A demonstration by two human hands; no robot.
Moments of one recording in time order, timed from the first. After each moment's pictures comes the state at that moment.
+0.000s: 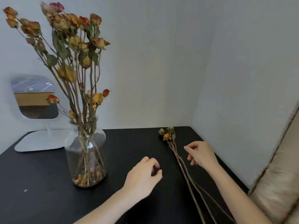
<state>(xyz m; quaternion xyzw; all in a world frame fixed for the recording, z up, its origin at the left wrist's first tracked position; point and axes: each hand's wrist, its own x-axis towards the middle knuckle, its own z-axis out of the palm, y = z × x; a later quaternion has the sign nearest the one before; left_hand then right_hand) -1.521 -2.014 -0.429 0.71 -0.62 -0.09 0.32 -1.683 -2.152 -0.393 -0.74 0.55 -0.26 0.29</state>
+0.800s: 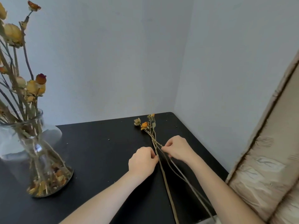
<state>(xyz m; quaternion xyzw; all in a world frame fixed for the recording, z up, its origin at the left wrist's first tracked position) -1.569 -2.110 -0.455 0.77 -0.55 -0.17 0.26 -1.685 -2.180 -0.420 -0.77 0.55 -0.12 0.29</state>
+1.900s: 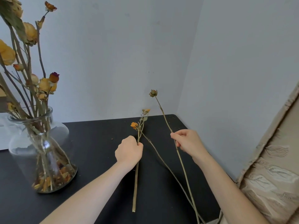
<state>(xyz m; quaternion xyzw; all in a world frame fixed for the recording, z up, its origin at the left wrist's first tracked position) -1.525 -2.117 -0.439 0.85 -0.43 -0.11 0.29 -1.694 -2.178 -0.398 -0.68 0.53 -0.33 0.39</state>
